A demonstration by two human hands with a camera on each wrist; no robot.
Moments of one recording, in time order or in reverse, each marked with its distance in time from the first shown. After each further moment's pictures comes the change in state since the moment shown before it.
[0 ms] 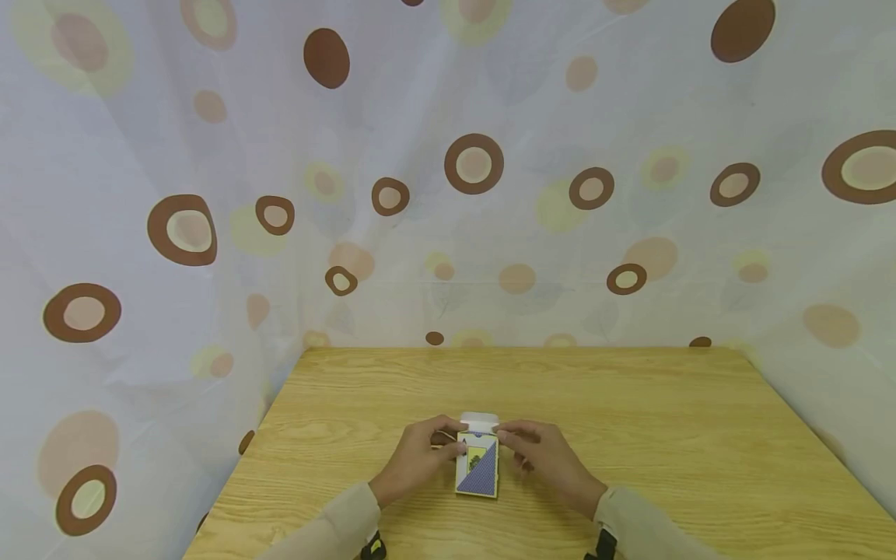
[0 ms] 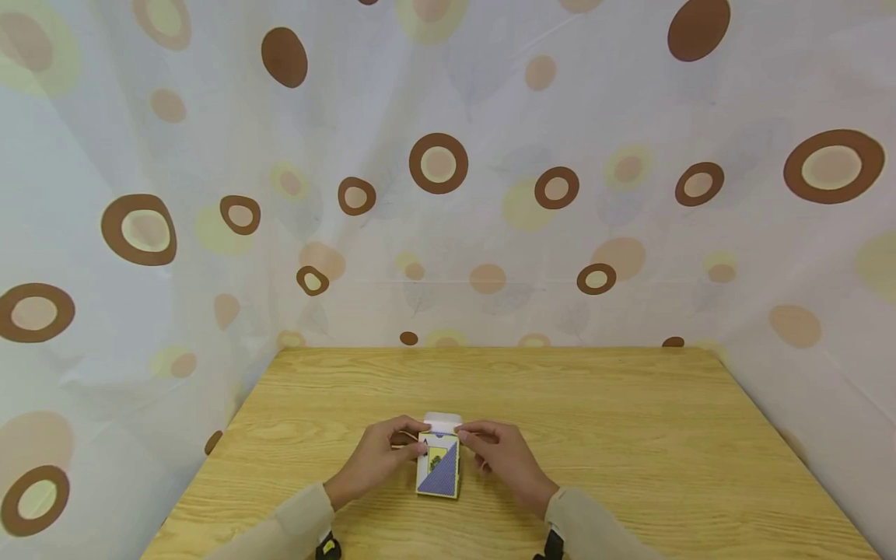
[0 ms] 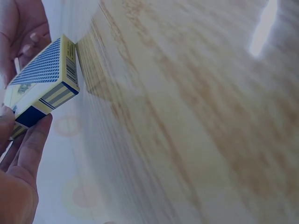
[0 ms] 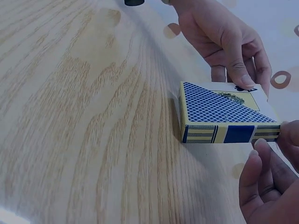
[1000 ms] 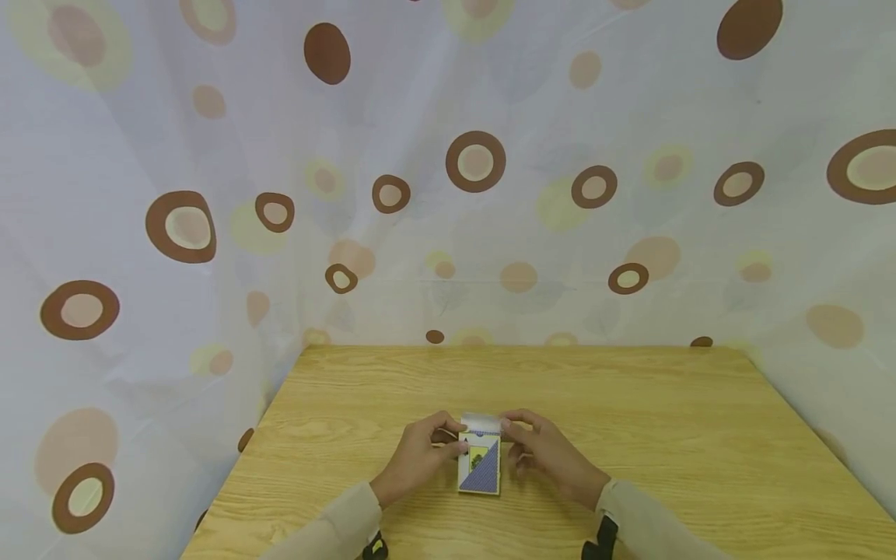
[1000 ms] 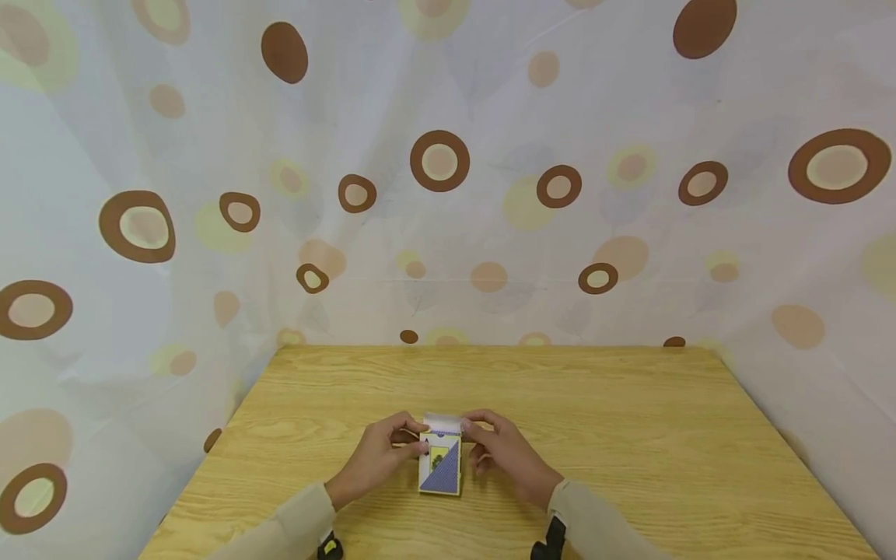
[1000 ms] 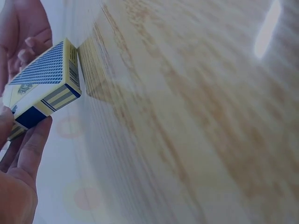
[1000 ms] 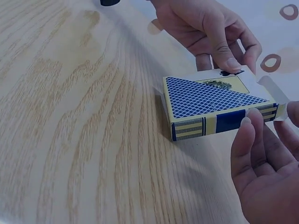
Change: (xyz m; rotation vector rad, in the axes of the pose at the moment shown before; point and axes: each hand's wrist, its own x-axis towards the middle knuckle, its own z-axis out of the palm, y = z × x) left_hand 0.002 0.000 0.005 0.002 0.037 0.006; right_hand 0.009 0.002 -0.009 0.197 -0.148 0.070
